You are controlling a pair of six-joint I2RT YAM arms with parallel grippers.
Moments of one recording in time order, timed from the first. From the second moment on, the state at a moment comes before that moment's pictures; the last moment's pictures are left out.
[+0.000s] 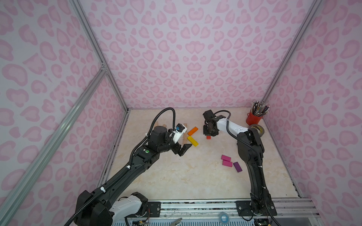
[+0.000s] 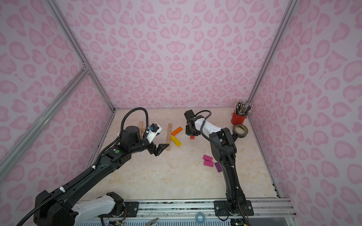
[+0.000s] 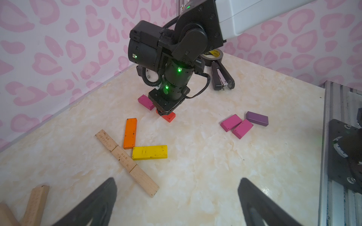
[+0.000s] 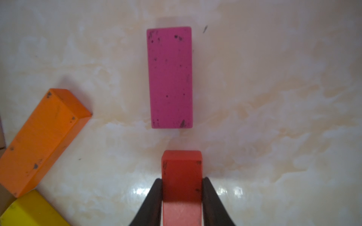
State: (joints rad) left arm -0.55 1.14 0.88 -0.22 0.39 0.20; right arm 0.50 2.27 1.81 -0.75 0.09 0.46
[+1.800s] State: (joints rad) left arm -0.54 1.15 0.88 -0.22 0.40 0.20; right arm 0.50 2.31 1.89 -0.75 0.08 0.50
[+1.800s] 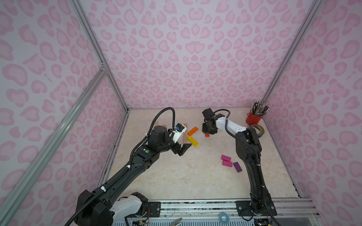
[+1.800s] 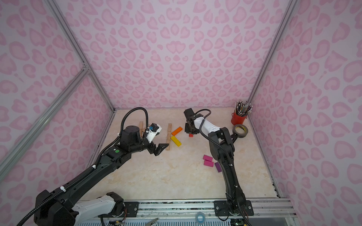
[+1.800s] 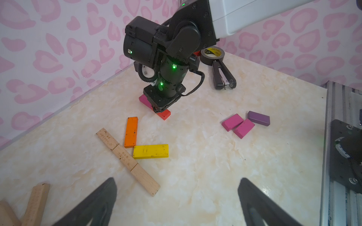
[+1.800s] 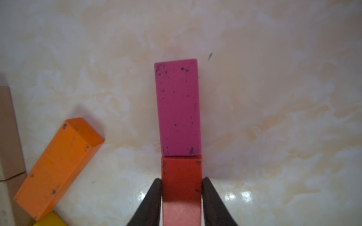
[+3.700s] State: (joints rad) left arm -0.54 1.09 0.85 -0.19 0.44 0.23; right arm 0.39 1.75 1.09 -0.87 -0.02 0.08
